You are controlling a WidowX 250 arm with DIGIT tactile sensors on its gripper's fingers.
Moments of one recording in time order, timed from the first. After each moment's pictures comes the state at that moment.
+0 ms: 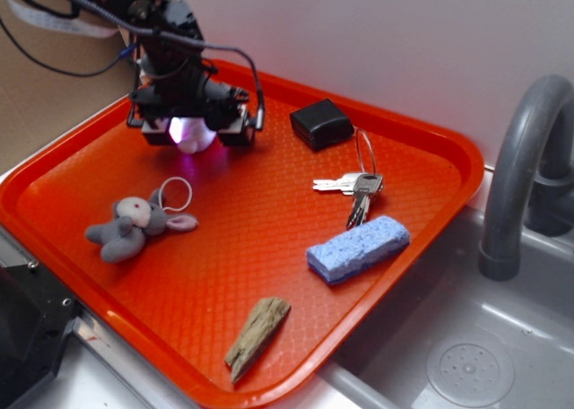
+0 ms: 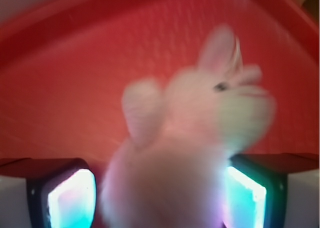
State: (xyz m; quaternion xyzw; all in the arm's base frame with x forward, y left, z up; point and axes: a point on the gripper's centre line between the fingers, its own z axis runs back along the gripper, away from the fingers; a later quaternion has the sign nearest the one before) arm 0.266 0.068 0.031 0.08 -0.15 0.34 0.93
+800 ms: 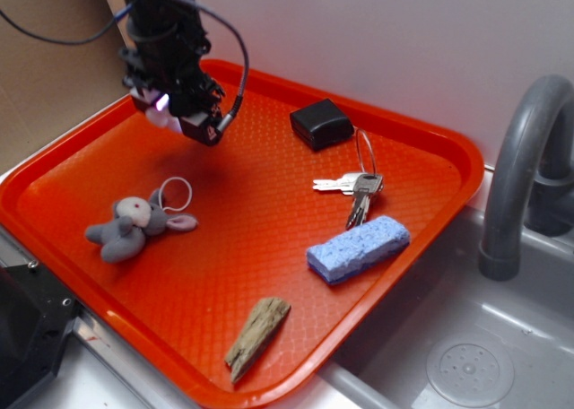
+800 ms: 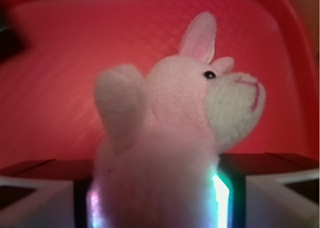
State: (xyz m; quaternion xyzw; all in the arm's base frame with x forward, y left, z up) arm 0.250 0.039 0.084 0.12 -0.05 0.08 0.99
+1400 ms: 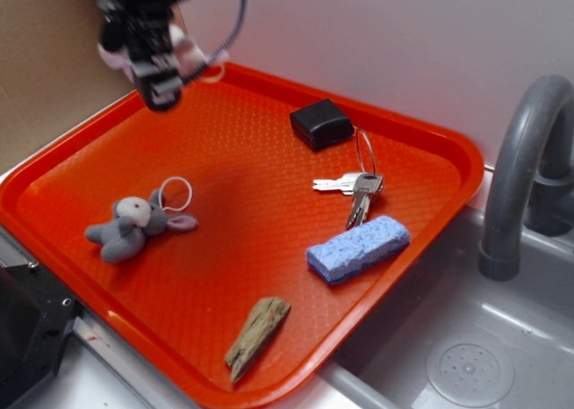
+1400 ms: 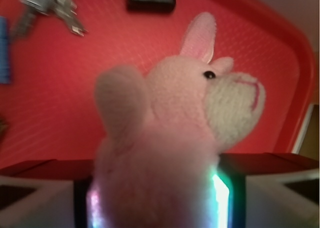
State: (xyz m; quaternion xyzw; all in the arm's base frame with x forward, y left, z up) arm 0.215 -0.013 0.172 0.09 0.01 -0.12 0.99
